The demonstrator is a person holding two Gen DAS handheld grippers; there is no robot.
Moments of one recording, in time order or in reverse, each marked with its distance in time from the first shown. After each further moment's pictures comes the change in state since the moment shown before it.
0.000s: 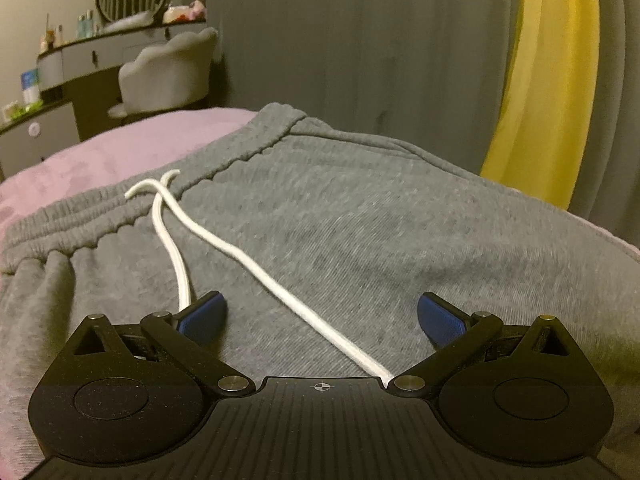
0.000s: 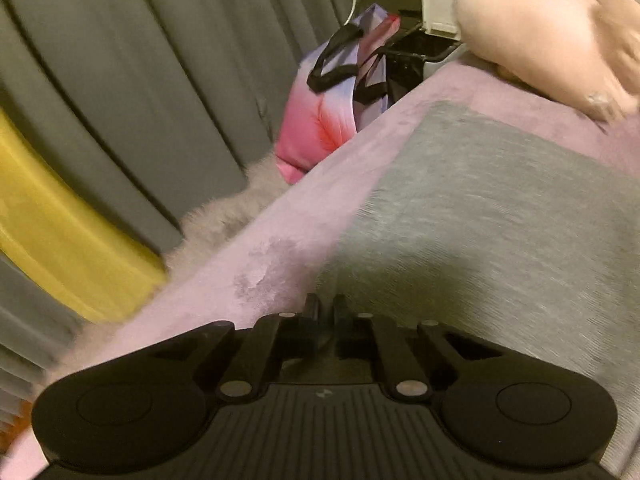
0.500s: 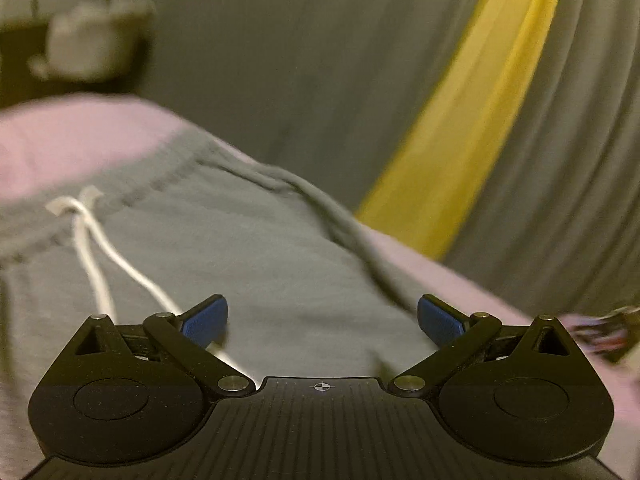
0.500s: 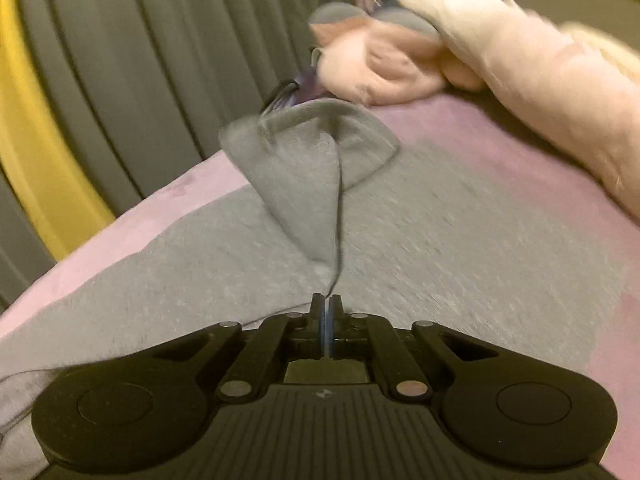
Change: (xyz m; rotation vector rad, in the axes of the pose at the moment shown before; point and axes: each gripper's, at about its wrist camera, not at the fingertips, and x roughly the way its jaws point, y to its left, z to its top) left arm -0.033 0.024 0.044 -0.169 0.048 -0.446; right arm -0.187 -0.191 -0.166 -0.043 -0.178 0.000
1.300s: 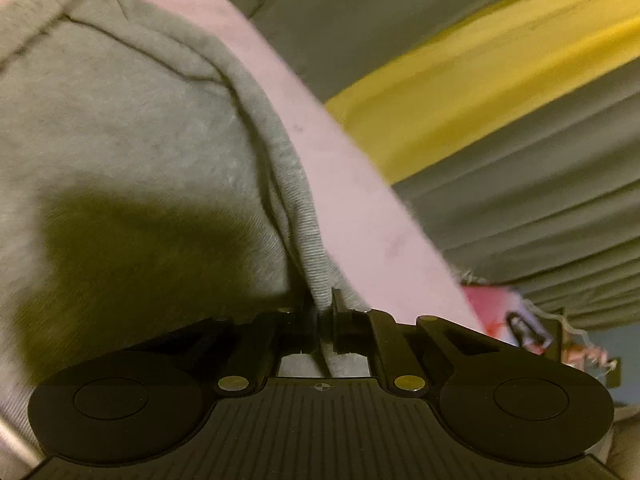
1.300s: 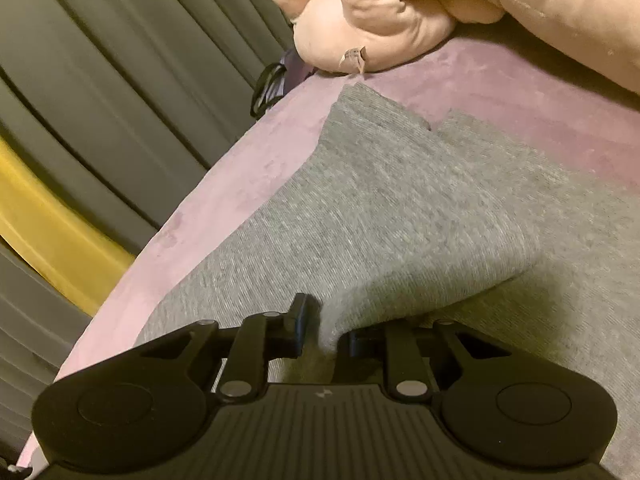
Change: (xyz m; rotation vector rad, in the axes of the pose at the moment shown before) left arm 0.153 -0.008 0.073 -0.313 0.470 -0.084; right arm 0.071 -0.007 0.040 0.203 0.098 0.110
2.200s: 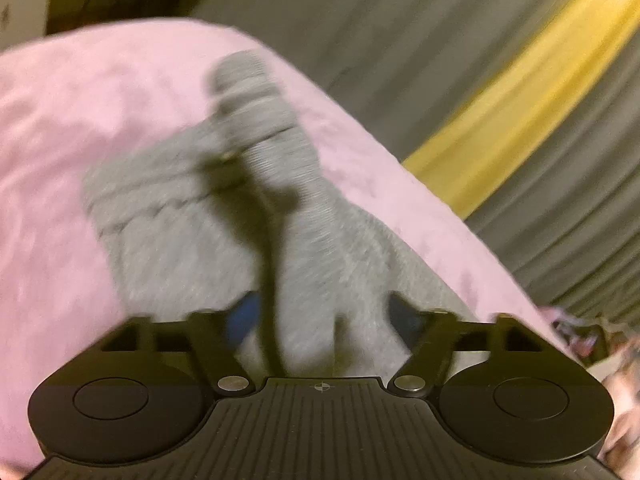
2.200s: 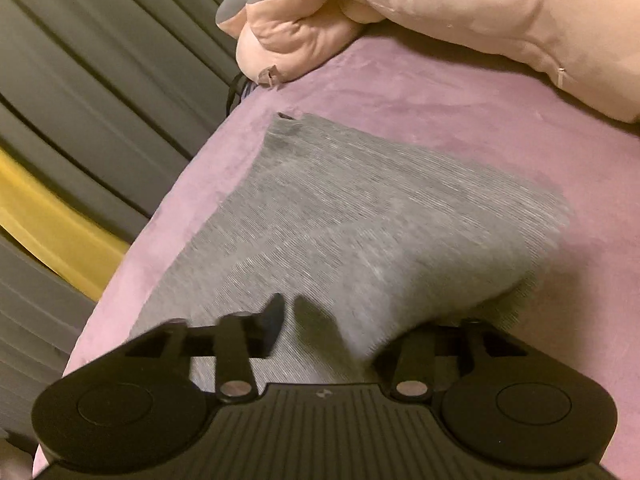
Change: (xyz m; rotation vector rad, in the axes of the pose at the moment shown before) left arm -0.157 0.133 -0.122 0.158 -0.286 0.151; right arm -0.102 -0.109 -0.043 0.072 0.025 0.046
